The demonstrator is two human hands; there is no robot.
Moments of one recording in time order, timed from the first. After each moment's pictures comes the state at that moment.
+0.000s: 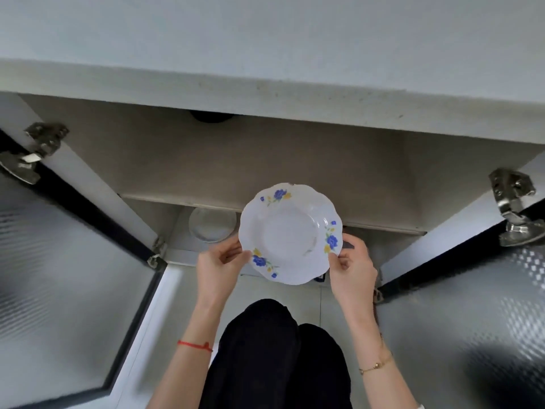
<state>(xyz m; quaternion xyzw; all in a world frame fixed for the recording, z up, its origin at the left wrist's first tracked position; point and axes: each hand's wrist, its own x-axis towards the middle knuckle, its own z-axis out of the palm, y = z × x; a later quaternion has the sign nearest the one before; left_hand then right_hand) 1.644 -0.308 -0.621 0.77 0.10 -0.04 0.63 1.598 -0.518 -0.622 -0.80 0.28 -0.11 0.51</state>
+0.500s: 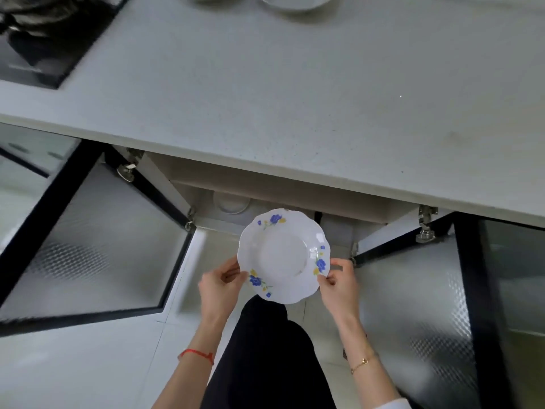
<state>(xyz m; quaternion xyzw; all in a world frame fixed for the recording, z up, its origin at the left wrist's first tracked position) 1.530 -0.277 -0.435 0.80 0.22 -0.12 0.55 1.507 -0.494 -0.446 -0.82 0.33 0.09 0.46</state>
